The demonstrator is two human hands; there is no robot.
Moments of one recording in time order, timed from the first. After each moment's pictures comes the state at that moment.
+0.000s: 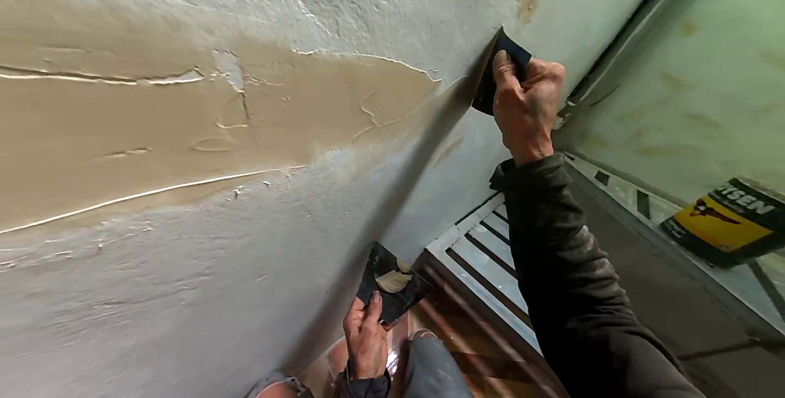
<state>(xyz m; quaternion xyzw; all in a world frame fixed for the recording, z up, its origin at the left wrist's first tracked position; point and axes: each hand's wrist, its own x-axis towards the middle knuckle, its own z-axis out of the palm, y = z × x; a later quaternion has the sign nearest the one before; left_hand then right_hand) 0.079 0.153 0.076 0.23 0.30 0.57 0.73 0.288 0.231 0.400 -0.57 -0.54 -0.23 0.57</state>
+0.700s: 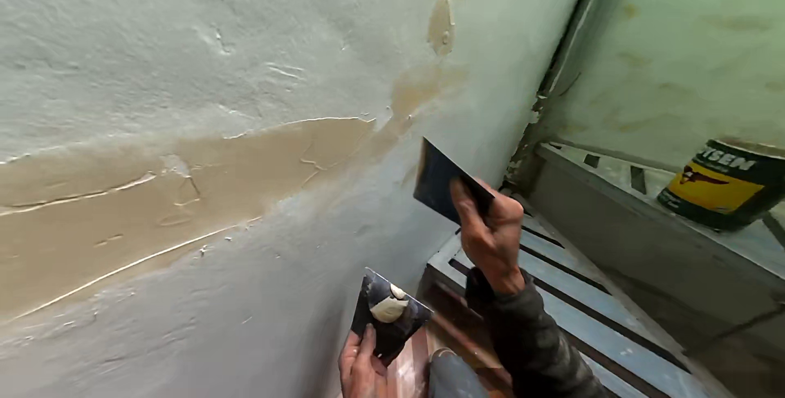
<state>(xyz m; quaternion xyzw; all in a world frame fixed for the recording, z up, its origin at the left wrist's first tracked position) 0.064 0.125 0.110 0.28 0.29 0.54 0.74 0.247 0.116 0.303 -0.44 -0.59 -0.18 0.66</state>
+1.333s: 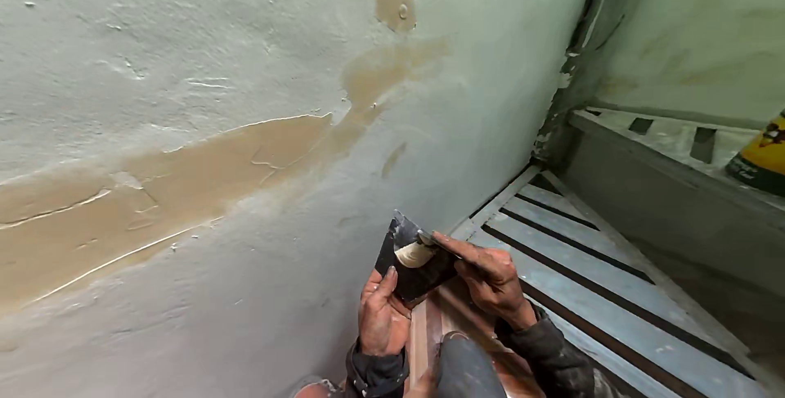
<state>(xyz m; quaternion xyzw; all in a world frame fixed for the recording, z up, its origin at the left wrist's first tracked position) 0.141 0.114 0.186 0.26 0.15 0.50 0.81 0.325 0.063 0.192 -0.32 -0.71 -0.04 0.62</state>
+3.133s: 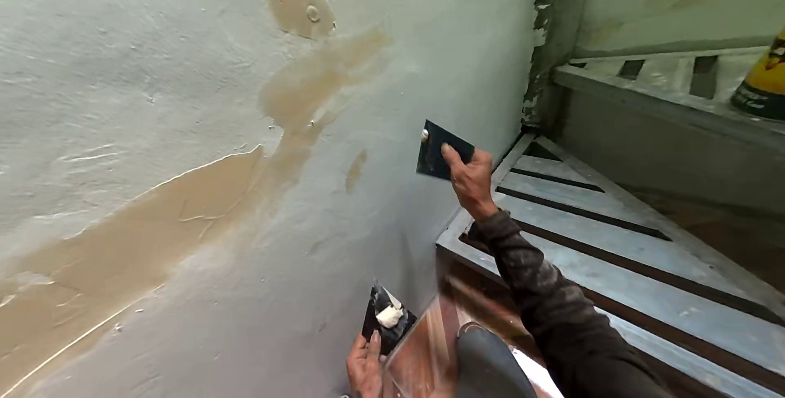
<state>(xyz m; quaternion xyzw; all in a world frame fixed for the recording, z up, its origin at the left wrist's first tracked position) 0.097 0.128 0.048 0.54 0.44 0.48 0.53 0.423 0.153 0.230 -0.47 -0.38 0.03 0.80</state>
